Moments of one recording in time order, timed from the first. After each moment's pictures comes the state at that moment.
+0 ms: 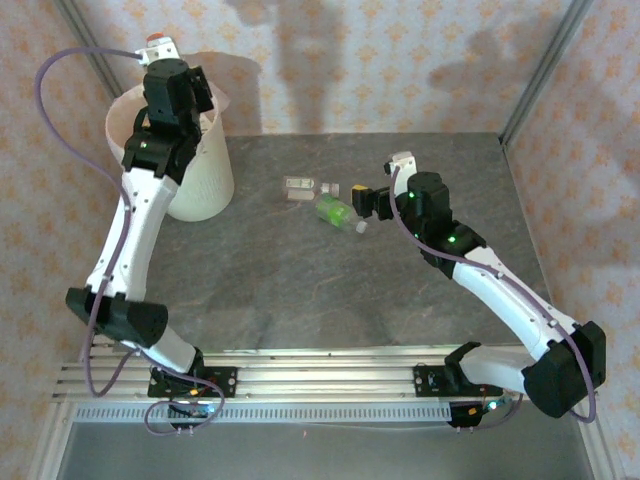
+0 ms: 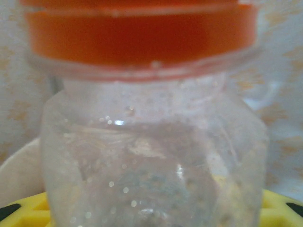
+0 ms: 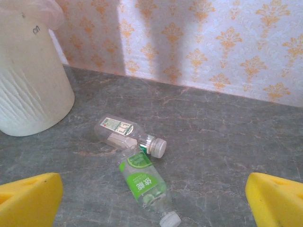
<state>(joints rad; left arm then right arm) -0.13 1.60 1.93 -0.53 -0.52 -0.20 0.52 1.17 1.00 -0.16 0.08 0.10</state>
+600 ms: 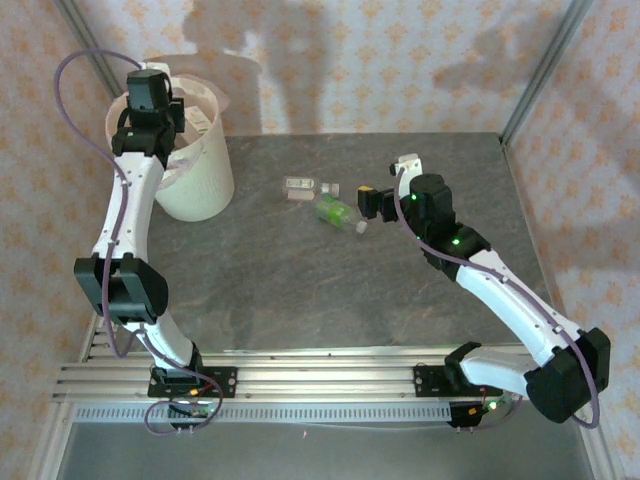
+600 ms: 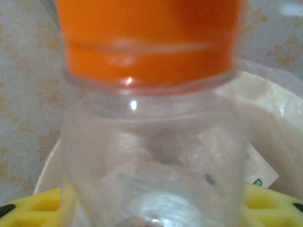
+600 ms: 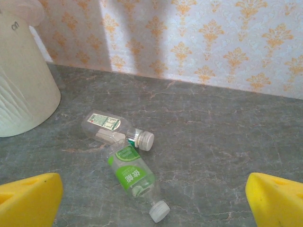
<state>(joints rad) 0.10 1.72 1.86 -0.57 -0.33 0.14 0.52 1.14 1.00 -0.21 0.14 0.12</state>
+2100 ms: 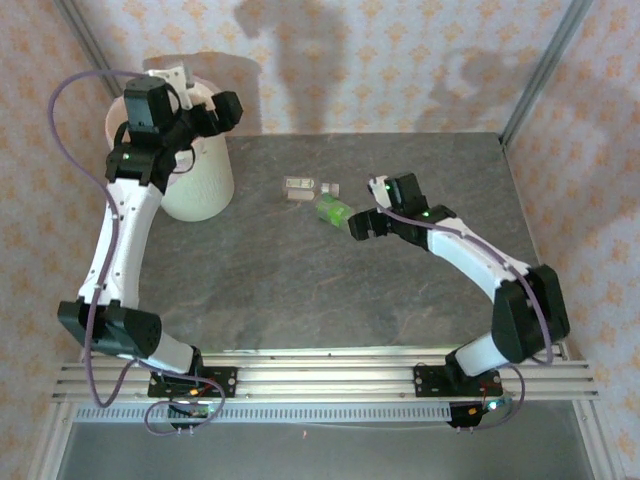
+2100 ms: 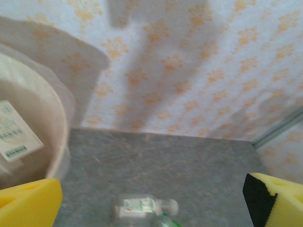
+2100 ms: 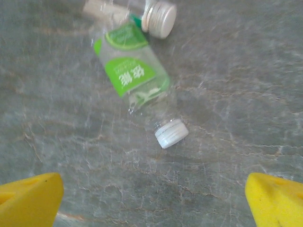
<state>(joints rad) -0.02 1.47 1.71 -0.56 0.25 -0.39 0.43 1.52 1.09 -0.44 -0.12 0.02</state>
